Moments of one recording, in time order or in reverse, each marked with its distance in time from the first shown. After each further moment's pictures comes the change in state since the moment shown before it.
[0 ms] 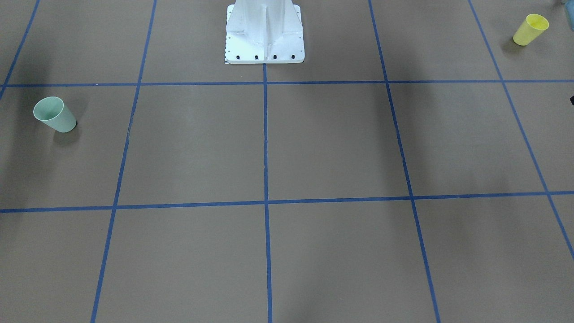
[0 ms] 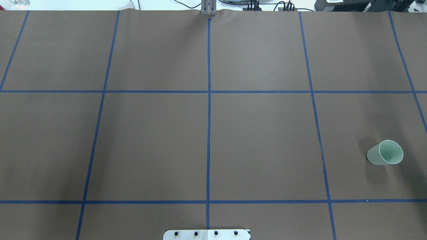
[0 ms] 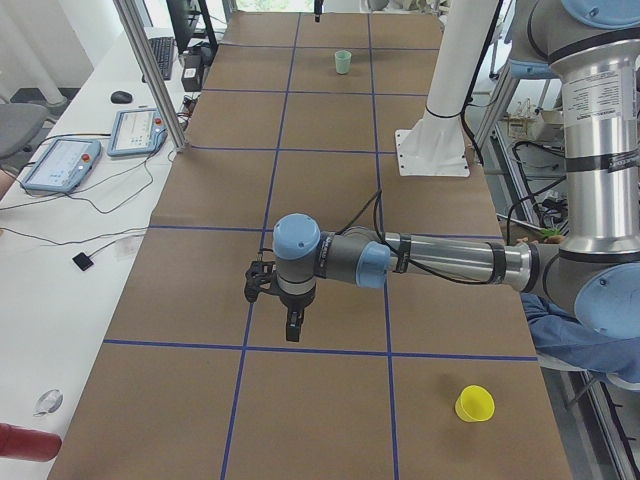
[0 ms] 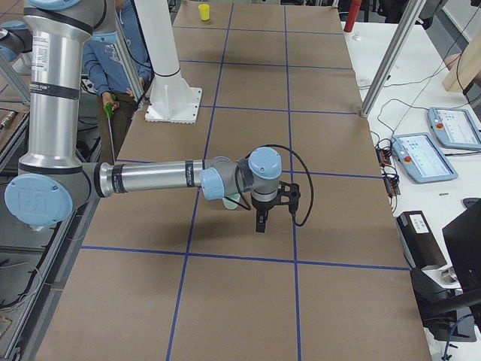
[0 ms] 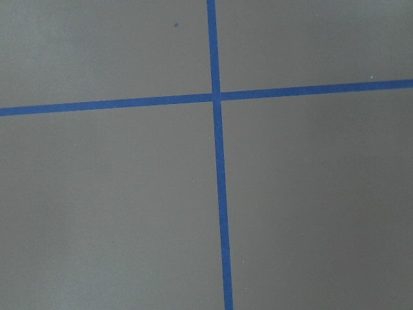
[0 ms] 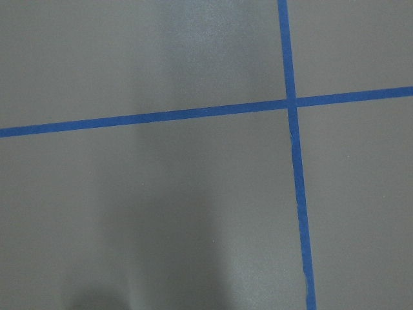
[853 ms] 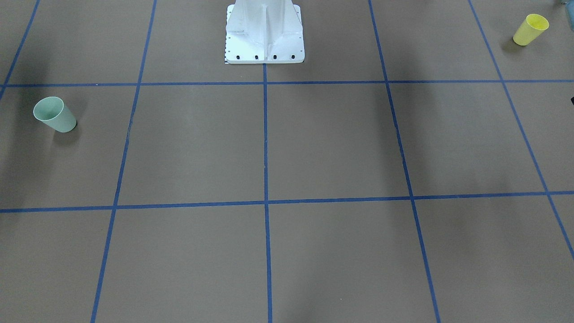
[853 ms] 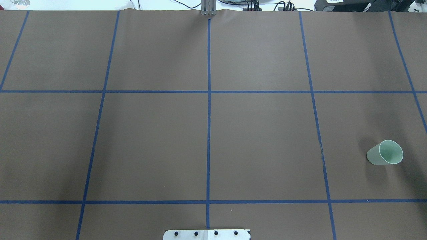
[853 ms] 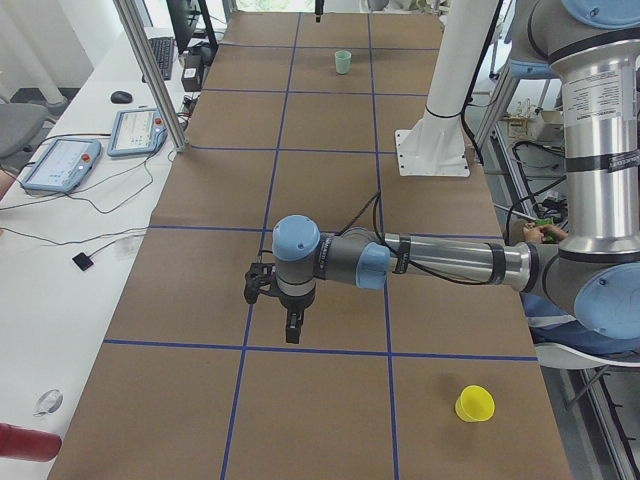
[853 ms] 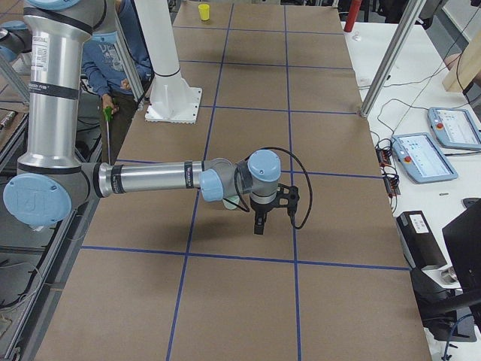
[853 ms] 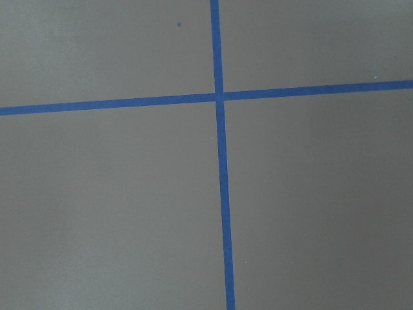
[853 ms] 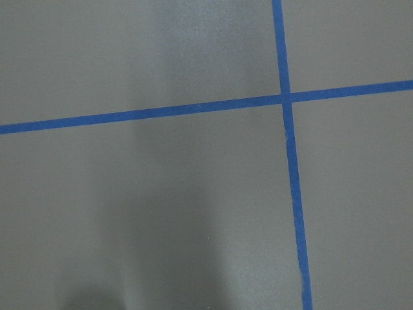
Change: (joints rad) left arm -0.002 0.000 0.007 0.000 0.003 0.001; right arm 0.000 -0.008 -0.007 -0.004 0.001 0.001
